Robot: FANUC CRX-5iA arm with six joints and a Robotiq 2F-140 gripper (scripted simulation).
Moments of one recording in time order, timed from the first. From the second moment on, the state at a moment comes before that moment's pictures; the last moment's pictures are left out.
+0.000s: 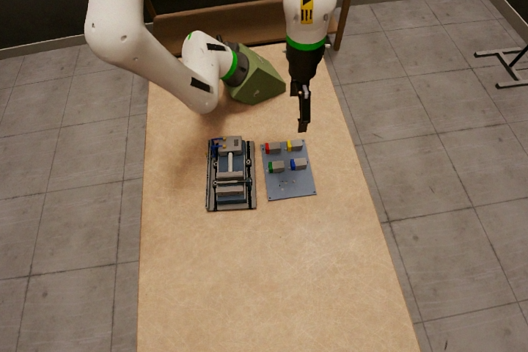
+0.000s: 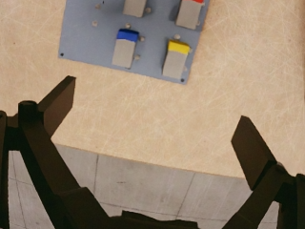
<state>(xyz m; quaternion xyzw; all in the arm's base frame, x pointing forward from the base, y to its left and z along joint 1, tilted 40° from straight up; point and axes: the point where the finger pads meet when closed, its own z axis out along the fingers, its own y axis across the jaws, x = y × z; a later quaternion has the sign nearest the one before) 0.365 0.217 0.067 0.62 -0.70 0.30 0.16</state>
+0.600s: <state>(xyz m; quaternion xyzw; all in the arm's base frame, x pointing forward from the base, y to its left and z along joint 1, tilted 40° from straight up) 0.372 0.207 0.118 0.62 -0.70 0.30 0.16</state>
